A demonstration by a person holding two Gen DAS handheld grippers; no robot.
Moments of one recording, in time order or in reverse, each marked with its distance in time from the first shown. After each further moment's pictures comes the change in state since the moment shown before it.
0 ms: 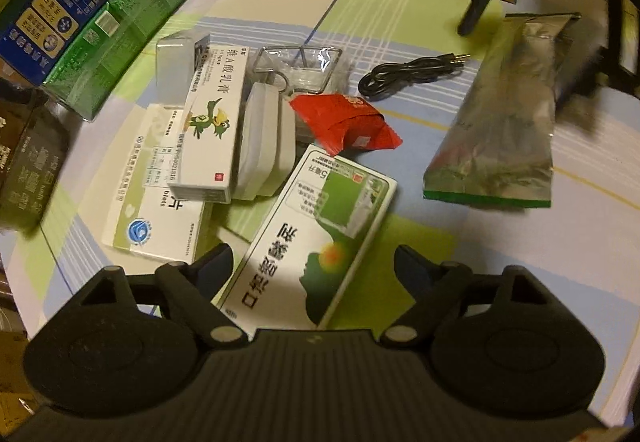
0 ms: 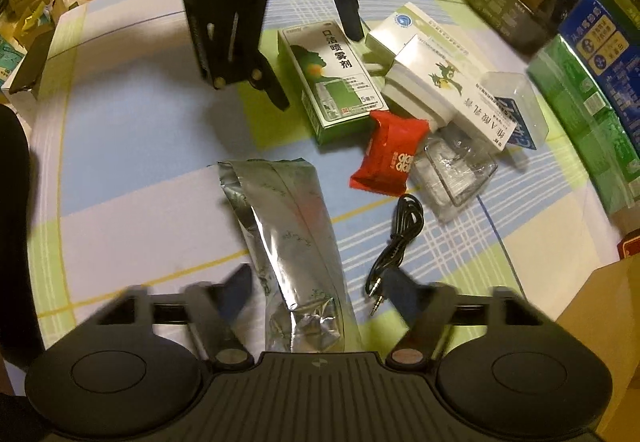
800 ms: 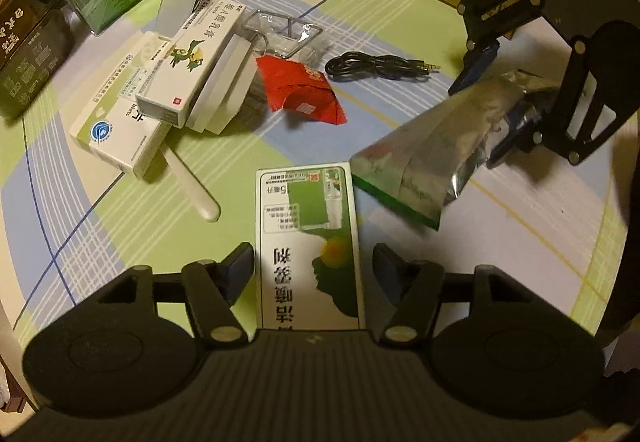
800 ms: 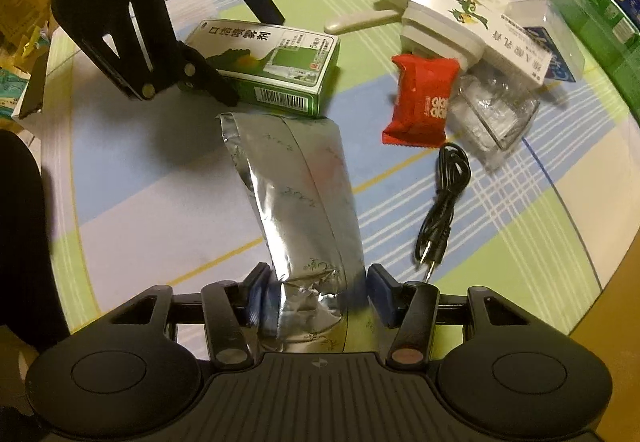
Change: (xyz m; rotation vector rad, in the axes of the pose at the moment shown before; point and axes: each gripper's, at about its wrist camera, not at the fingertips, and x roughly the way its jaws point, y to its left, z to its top) left arm -0.023 -0.034 -0.014 -0.306 0.056 -0.069; right arm 0.020 -0.008 -0.011 0.105 0.083 0.137
